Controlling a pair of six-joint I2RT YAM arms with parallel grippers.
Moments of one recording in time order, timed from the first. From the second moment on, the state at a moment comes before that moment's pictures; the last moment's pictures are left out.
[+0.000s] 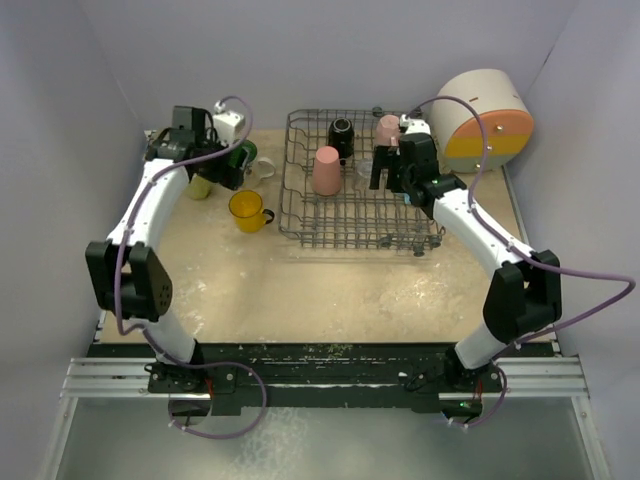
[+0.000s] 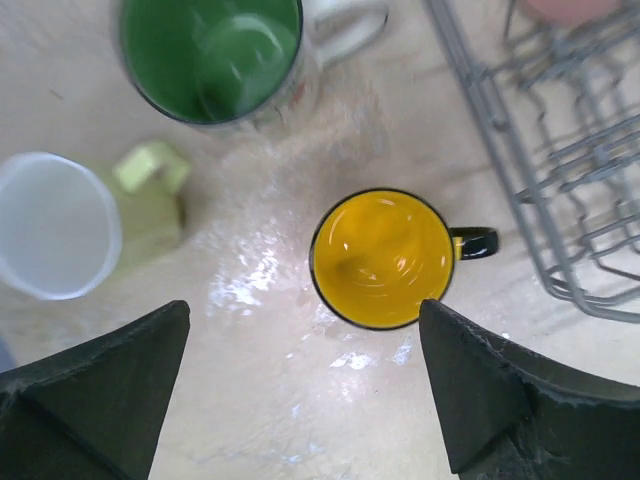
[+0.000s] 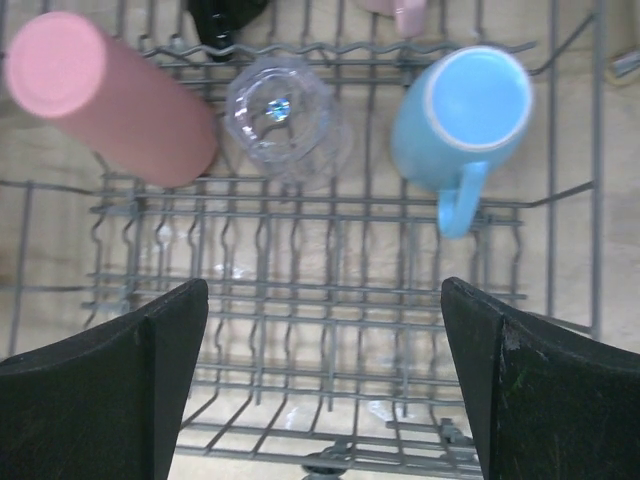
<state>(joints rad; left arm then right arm) -0.09 1.77 1.59 -0.71 0.16 0.30 0.36 1.58 1.30 -0.33 0.20 0.29</state>
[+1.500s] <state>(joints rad) 0.06 1.48 1.64 -0.95 0.58 0.35 0.21 2.00 1.43 -0.22 0.28 0.19</state>
